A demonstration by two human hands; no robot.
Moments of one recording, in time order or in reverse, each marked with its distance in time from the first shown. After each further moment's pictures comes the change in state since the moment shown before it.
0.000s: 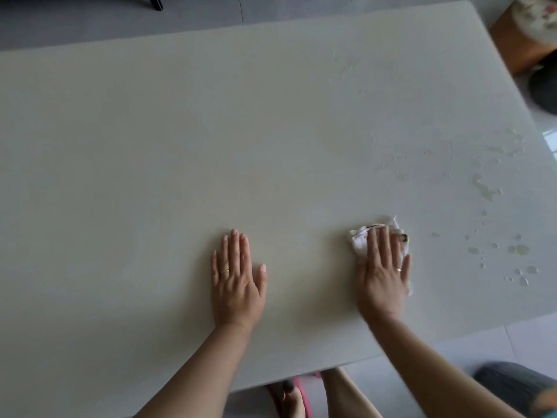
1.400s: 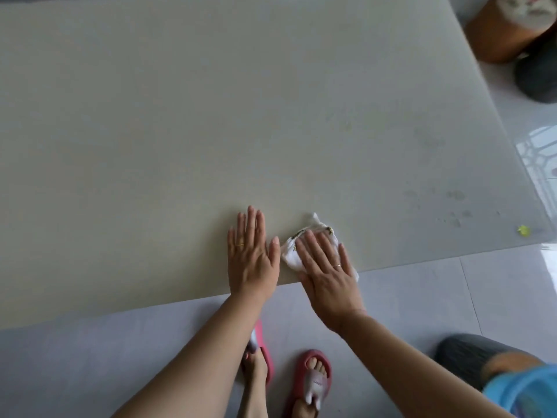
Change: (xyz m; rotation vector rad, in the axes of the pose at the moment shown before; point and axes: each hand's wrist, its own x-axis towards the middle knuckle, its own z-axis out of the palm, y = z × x) left_hand -0.093 0.123 0.023 -0.150 -0.076 -0.030; right_hand -0.098 0.096 0.001 -0.047 -0.153 -0.617
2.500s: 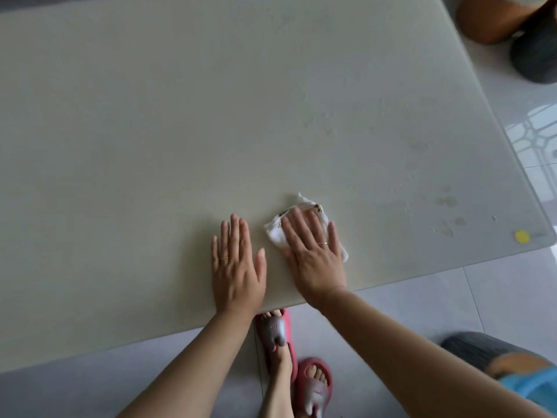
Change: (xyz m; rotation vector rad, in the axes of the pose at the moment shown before) left_hand 0.023 0.014 0.005 0.096 0.132 0.074; right_hand 0.071 0.023 -0.016 0.024 0.020 0.077
